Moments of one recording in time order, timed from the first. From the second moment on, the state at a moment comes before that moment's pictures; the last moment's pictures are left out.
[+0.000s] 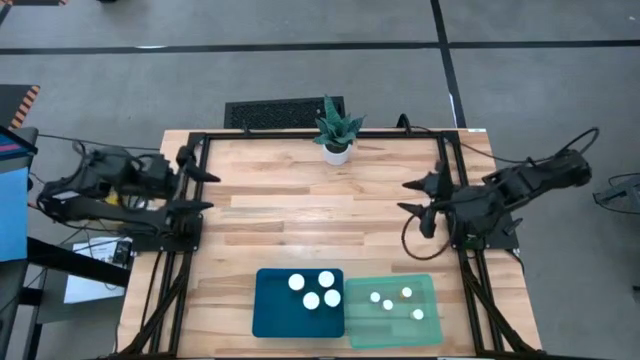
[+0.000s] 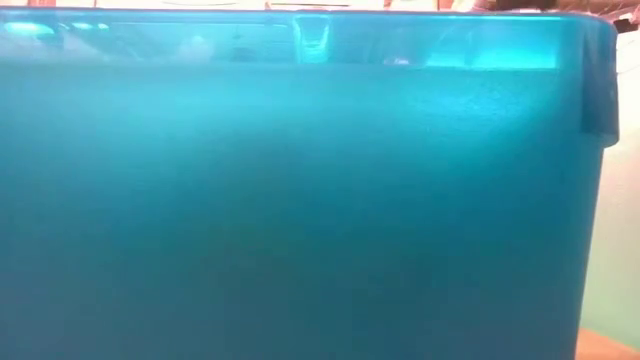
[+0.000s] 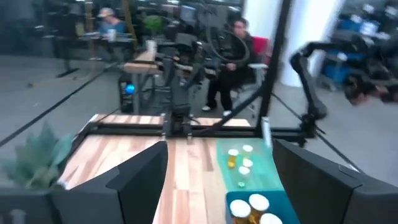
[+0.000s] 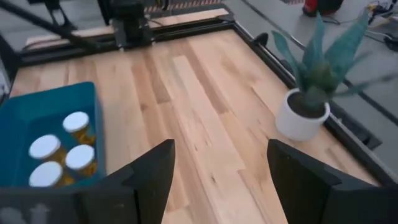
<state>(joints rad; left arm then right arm) -0.03 0.48 1.00 -0.57 0.08 -0.08 0.41 0.88 1.08 -0.82 0.64 0.43</state>
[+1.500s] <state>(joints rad) -0.03 0.00 0.01 0.13 0.18 -0.48 0.26 0.01 0.01 0.08 0.38 0.23</state>
